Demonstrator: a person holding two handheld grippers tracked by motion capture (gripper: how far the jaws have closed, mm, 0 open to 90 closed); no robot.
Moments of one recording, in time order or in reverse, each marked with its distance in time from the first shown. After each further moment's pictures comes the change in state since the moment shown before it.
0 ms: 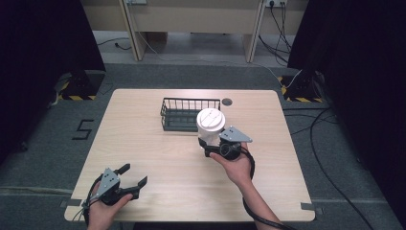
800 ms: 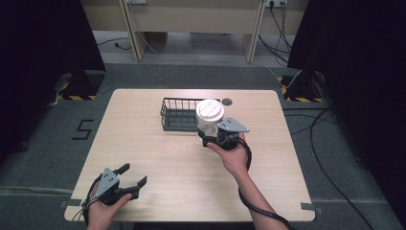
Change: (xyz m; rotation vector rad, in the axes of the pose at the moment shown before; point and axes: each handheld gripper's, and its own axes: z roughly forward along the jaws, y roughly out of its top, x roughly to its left) left arm 0.001 0.000 -0.001 -0.005 0.002 -0.008; right arm -0.011 0.016 0.019 0.004 -0.042 0.020
